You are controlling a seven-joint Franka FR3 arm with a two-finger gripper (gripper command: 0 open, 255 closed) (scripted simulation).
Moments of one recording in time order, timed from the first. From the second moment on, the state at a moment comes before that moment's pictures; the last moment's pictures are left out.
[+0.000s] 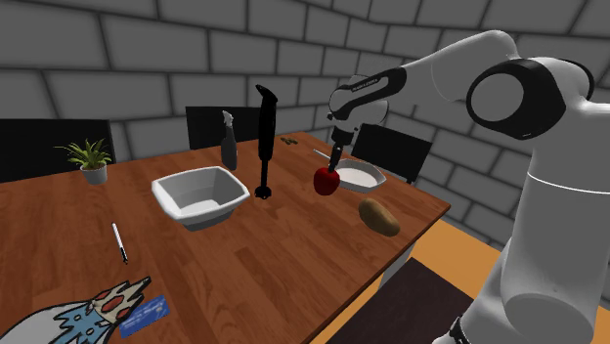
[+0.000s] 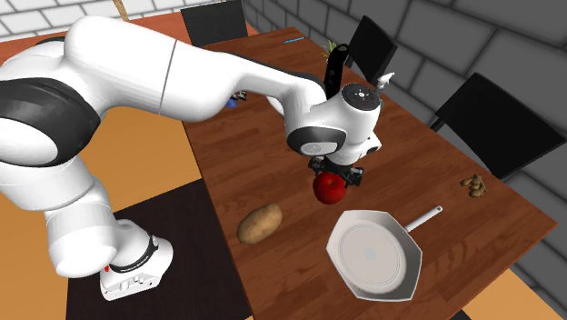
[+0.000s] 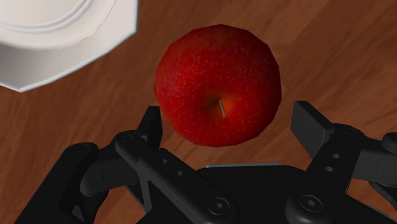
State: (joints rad) arm 0.14 0.24 -0.41 -1.89 0.26 2.15 -1.04
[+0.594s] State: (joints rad) arm 0.14 0.24 -0.41 -1.89 0.26 2.16 -1.04
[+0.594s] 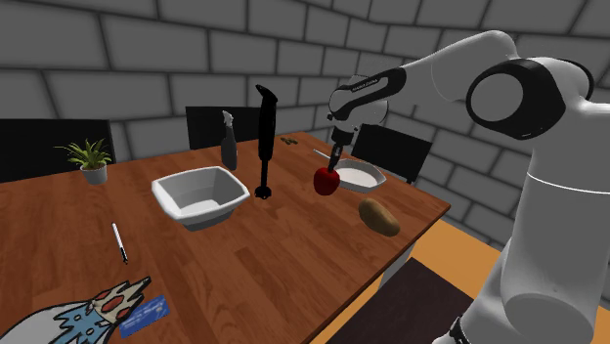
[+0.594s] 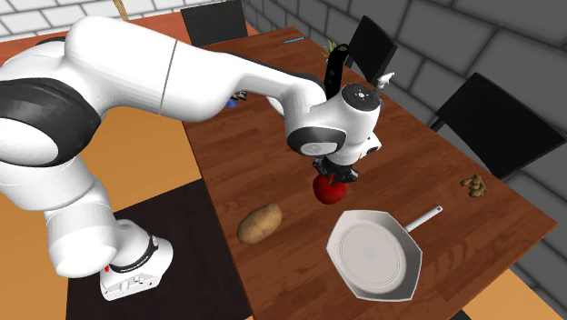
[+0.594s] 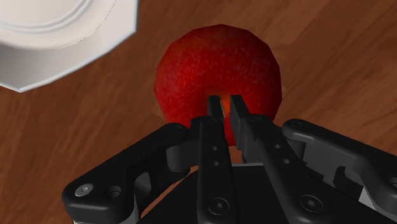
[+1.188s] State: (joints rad) arm 0.14 0.23 -0.41 -1.87 0.25 2.13 -1.04
